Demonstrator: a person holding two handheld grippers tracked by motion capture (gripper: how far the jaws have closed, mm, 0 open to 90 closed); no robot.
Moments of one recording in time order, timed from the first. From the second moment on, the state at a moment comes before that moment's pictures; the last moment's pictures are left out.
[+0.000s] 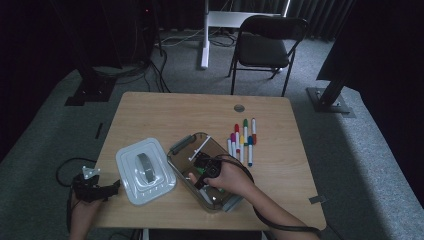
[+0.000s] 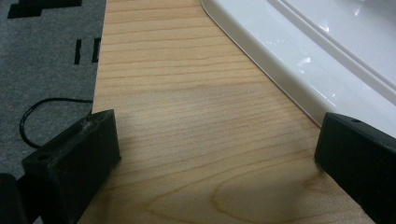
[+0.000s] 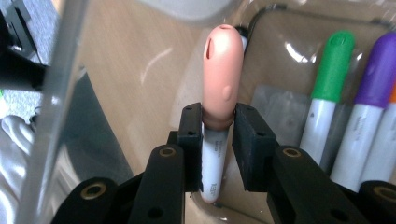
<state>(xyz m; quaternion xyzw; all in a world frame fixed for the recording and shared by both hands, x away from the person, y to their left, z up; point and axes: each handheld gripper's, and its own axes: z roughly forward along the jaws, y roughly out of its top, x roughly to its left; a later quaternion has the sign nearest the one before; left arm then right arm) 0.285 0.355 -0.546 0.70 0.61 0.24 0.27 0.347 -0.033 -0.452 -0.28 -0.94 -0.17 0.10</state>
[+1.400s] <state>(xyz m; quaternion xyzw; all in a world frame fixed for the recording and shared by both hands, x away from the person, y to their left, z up) 0.285 0.355 -0.546 0.70 0.61 0.25 0.27 0.363 -0.127 -0.379 -0.34 -0.87 -0.36 0.02</state>
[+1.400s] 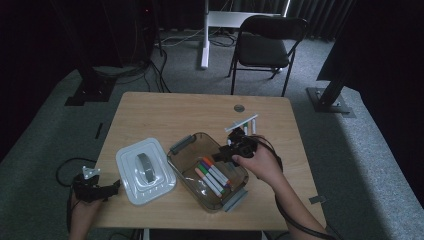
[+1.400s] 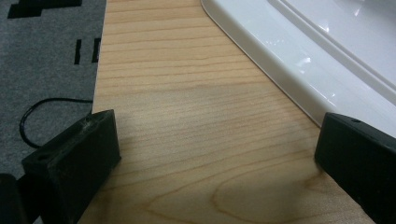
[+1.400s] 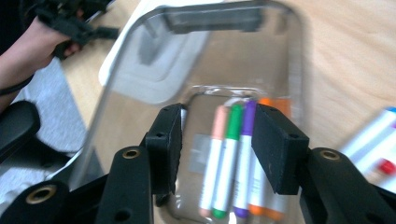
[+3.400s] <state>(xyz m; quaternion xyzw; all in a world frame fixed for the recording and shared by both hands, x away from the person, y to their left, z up) 0.285 0.355 -0.546 0.70 0.61 0.24 0.27 0.537 -0.237 -0.509 -0.64 -0.71 -0.27 -0.08</state>
